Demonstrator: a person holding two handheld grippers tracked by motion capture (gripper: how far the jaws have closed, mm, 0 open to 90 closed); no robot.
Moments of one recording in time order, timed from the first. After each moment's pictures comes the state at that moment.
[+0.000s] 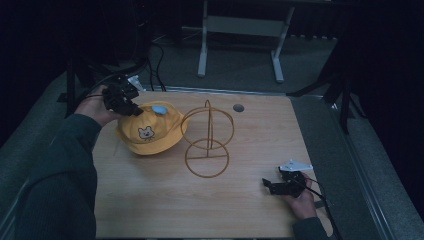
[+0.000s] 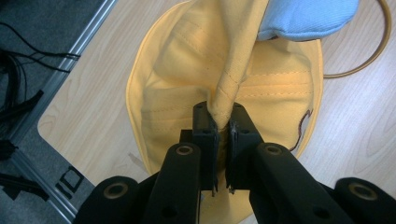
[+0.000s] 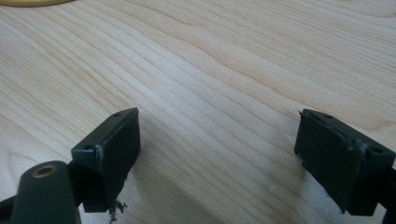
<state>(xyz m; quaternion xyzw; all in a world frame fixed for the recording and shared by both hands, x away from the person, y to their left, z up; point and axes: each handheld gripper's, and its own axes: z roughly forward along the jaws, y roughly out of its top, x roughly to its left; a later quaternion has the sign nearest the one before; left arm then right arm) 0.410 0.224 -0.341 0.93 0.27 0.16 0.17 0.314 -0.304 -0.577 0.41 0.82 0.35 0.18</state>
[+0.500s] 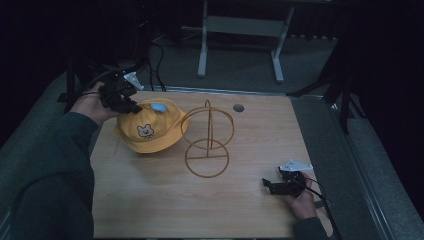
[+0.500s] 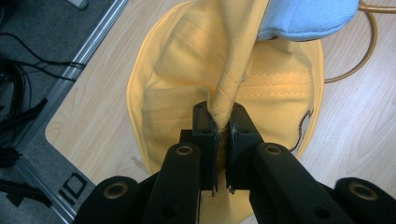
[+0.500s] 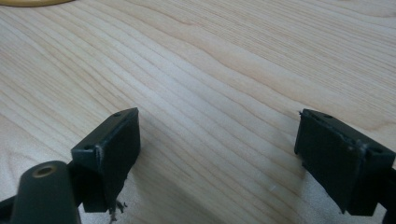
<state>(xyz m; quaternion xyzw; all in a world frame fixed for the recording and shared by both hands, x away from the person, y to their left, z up) 0.403 0.225 -0.327 0.93 0.26 0.17 0.18 0.314 -0.304 -0.577 0.41 0.82 0.35 0.18</state>
